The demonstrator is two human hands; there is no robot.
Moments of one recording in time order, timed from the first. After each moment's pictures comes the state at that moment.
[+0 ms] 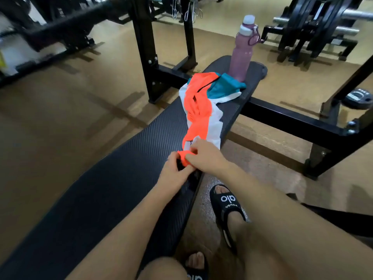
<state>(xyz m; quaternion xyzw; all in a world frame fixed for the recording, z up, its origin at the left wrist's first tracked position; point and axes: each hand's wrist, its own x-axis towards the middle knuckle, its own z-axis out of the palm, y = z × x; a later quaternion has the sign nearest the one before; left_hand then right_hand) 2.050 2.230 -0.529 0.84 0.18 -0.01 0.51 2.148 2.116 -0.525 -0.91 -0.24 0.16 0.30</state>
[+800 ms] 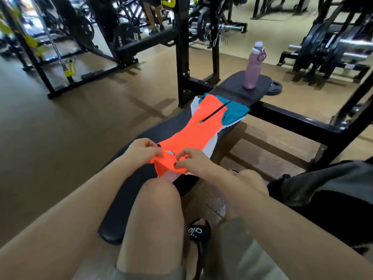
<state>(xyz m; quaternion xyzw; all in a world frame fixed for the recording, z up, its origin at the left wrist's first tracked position) 1.818 2.288 -0.390 0.83 0.32 0.00 0.45 1.896 2.125 -0.447 -0.79 -0.21 0.28 0.50</state>
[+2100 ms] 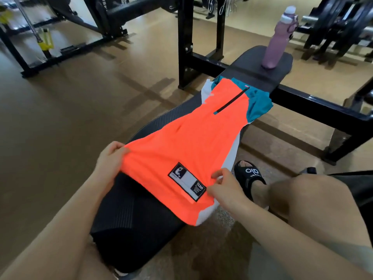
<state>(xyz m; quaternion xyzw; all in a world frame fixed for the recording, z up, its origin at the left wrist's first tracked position) 1.819 2.443 -0.490 0.75 0.38 0.10 0.53 1.877 2.140 -0.522 -0.82 0.01 0.32 0.48</state>
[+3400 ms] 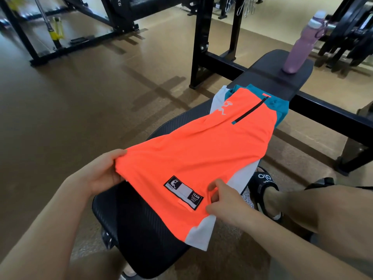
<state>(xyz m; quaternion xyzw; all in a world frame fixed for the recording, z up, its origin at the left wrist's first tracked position) 1.782 2.514 -0.487 0.53 0.40 -0.08 0.74 1.848 2.190 -0.499 -0.85 -0.12 0.38 0.34</state>
